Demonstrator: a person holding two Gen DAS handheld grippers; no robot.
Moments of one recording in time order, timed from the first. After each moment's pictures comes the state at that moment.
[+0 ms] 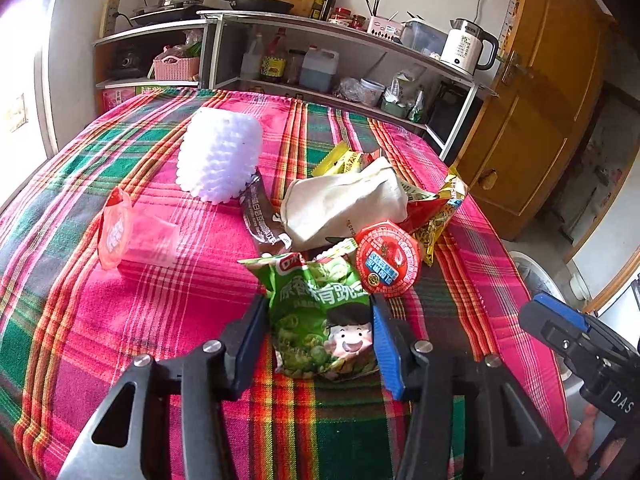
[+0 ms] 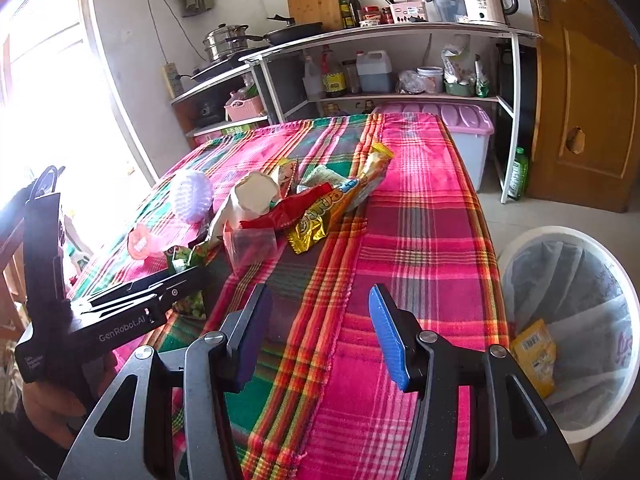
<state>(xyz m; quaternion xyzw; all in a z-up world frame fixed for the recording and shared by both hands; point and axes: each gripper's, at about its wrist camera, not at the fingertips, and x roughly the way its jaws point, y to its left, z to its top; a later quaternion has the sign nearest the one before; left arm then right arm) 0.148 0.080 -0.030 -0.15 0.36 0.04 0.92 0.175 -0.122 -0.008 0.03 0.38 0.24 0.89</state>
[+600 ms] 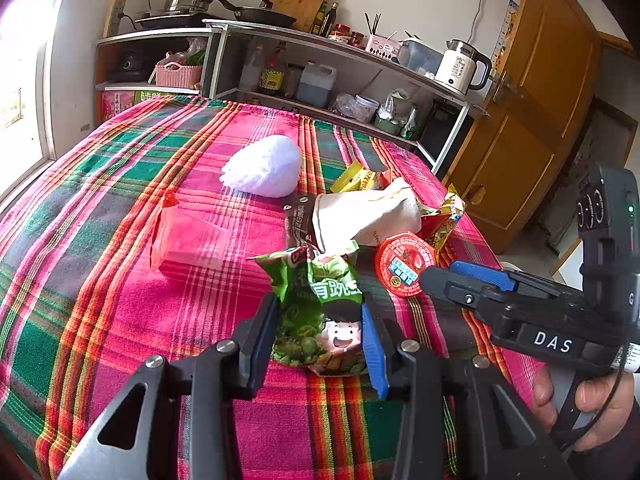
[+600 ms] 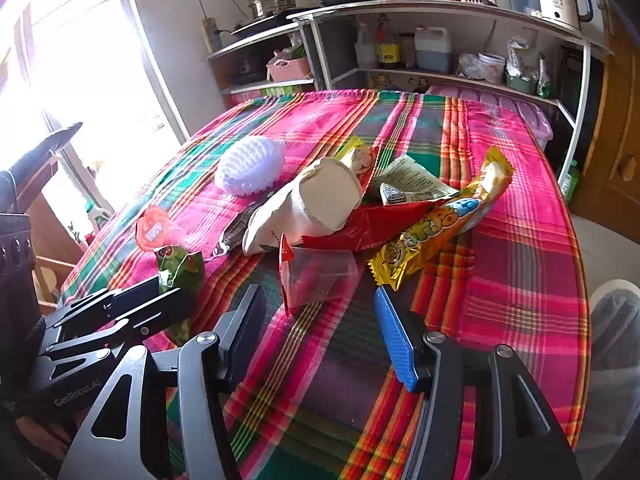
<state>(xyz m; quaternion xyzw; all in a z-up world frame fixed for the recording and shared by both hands) 0.128 0.113 -0.027 -0.17 0.34 0.02 0.93 0.220 -0.046 -0.028 -0.03 0.42 0.31 0.85</state>
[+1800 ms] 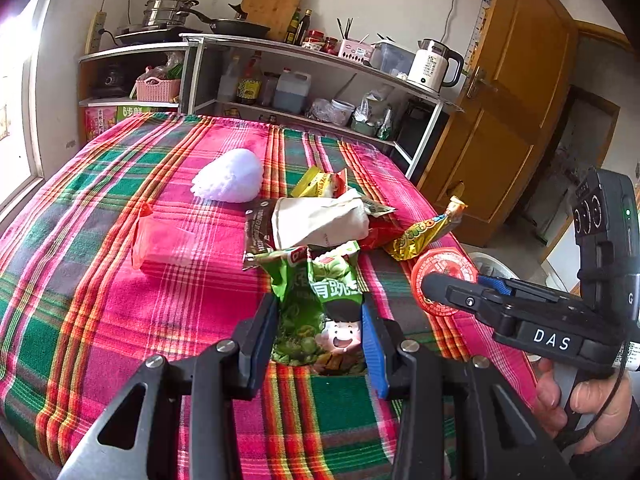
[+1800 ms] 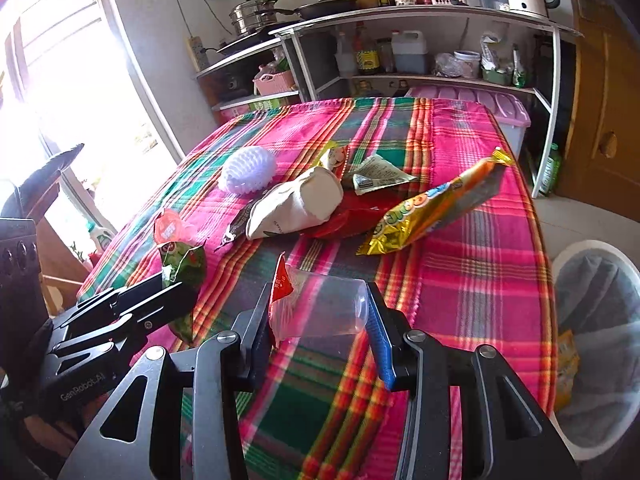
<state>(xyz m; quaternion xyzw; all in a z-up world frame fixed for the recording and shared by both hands) 0.108 0.082 -0.005 -0.15 0.32 -0.01 0.93 0.178 -0.087 -0.002 0.02 0.41 0.28 0.87</state>
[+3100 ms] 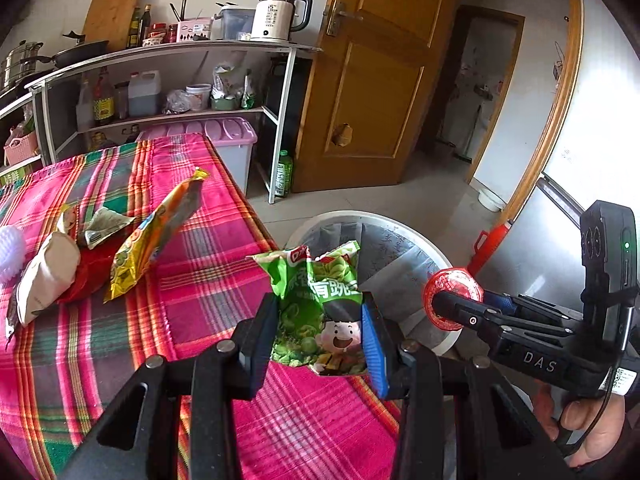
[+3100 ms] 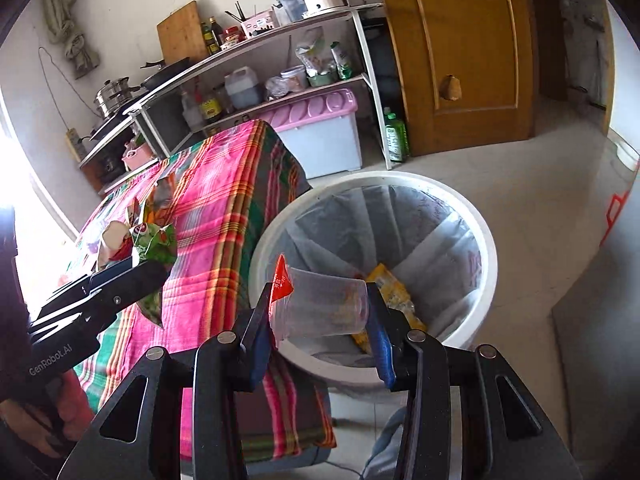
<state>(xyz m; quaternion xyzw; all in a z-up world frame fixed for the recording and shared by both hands) 0.175 -0.118 0.013 -0.04 0.35 -0.19 0.91 0.142 -0.307 -0.012 0.12 0.40 0.06 0.91</state>
